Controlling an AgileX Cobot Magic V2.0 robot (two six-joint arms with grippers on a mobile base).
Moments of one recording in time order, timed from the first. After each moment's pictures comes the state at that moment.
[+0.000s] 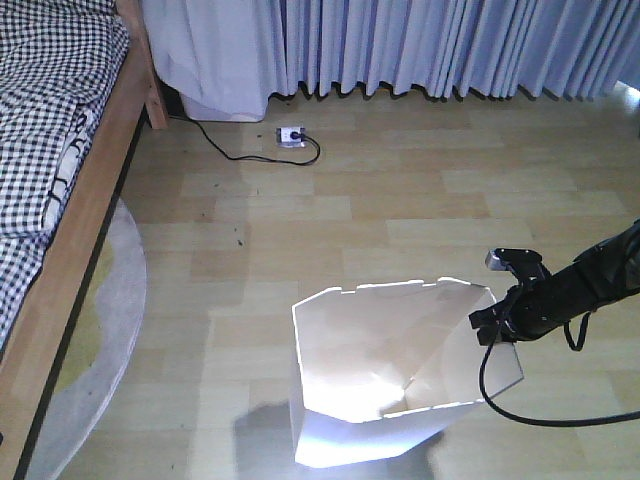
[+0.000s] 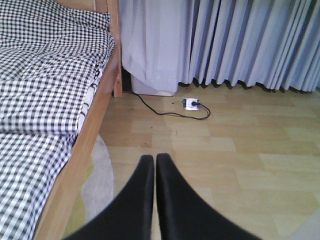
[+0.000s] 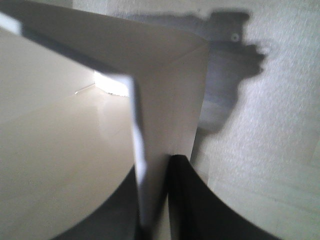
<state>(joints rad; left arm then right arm) 0.14 -0.01 0.03 0.04 0.35 -0.10 -0.19 2.40 -1.07 0.96 0.50 -1.29</state>
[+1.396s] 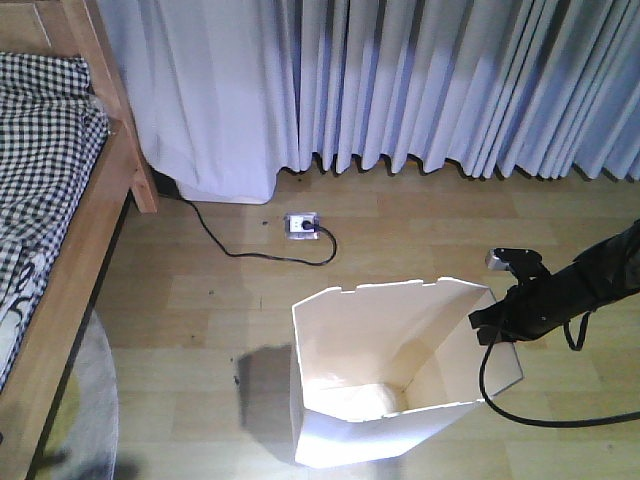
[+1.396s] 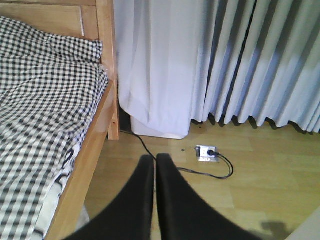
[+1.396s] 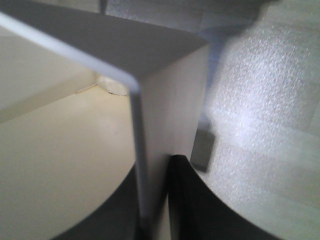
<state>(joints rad) 0.14 -0.01 0.03 0.04 0.35 -0.10 -0.19 2.40 -1.07 0.96 0.50 -1.28</state>
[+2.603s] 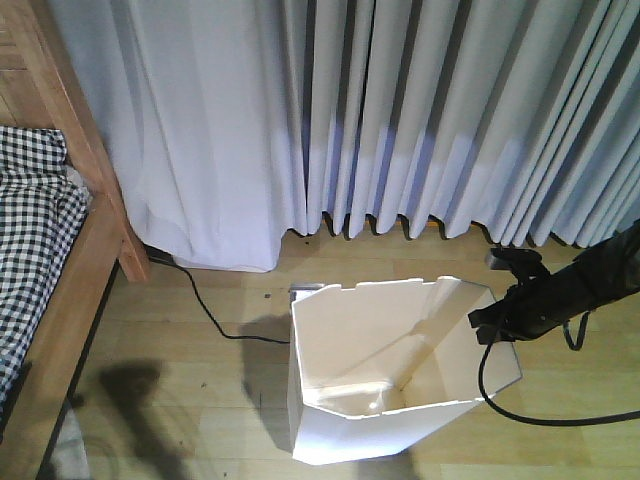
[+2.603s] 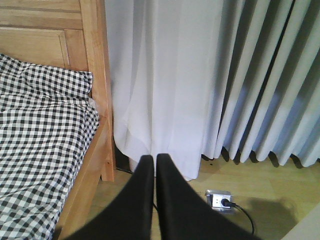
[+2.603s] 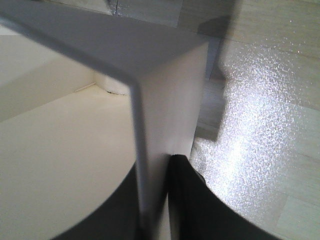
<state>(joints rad) 0.14 -0.01 0.03 0.04 0.35 -0.10 -0.19 2.40 -1.07 0.96 0.50 -1.28</state>
